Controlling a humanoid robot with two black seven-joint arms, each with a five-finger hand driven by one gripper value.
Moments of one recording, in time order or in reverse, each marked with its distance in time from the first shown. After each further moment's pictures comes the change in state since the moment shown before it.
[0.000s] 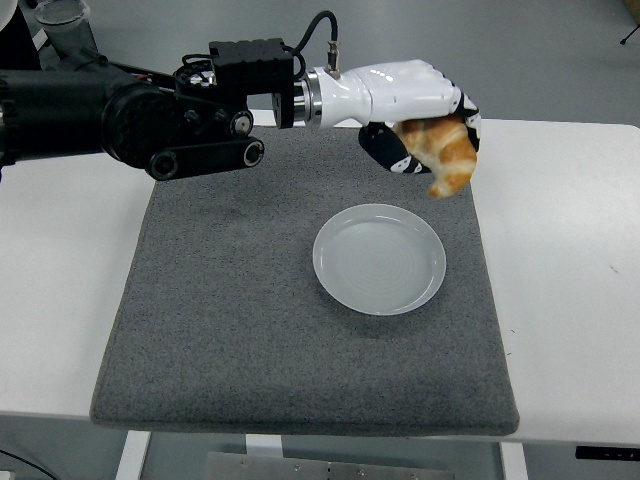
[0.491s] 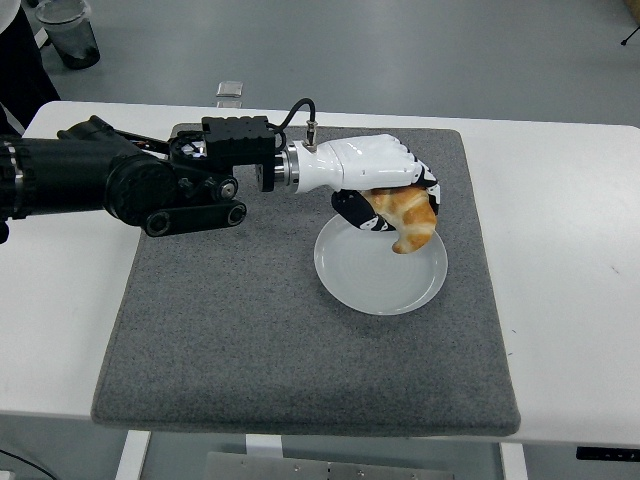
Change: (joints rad) left arm 0.186 0.002 -0.002 0.027 0.073 0.040 -0.002; right arm 0.000 0.000 -0.002 -0.002 0.000 -0.002 0.000
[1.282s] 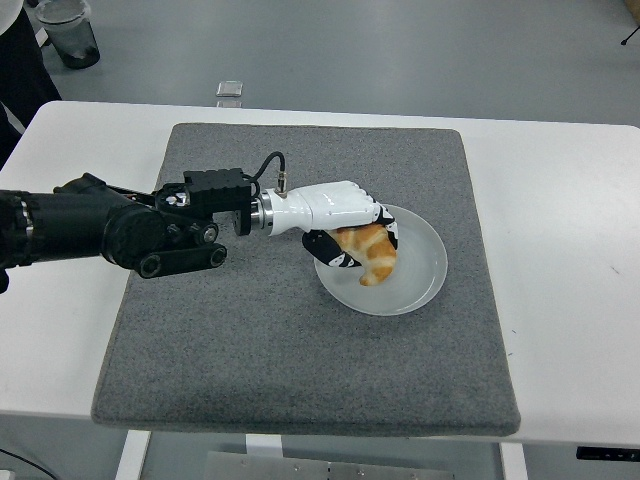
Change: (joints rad) left arm 0.170 -0.002 -0.001 0.079 0.014 0.000 0.000; right arm 0.000 0.000 0.002 0.000 0.000 0.000 0.000
